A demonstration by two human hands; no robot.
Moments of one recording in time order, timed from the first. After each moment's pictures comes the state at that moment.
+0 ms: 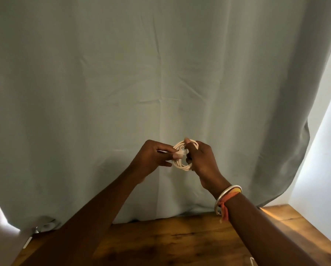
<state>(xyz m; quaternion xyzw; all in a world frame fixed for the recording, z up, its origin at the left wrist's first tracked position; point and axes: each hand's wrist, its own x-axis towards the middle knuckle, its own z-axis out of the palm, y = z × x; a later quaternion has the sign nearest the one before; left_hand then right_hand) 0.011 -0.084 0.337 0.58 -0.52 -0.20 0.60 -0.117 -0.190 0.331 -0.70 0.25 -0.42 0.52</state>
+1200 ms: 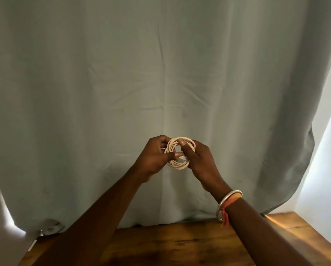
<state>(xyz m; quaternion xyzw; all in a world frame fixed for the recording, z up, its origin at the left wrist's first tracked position) 0.000 -0.081 0.359 0.63 -0.47 -0.13 0.60 -0.113 -0.183 0.342 -0.77 0.15 -0.43 0.46</state>
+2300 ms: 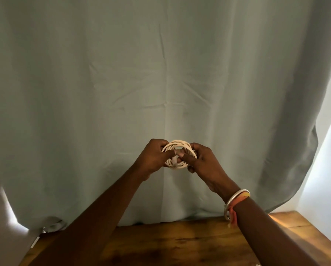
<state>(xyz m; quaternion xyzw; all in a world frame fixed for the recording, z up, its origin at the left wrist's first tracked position) 0.010 -0.083 0.353 0.68 -0.47 -0.10 0.56 -0.120 -0.192 0.336 -0.76 0.14 -0.35 0.52</state>
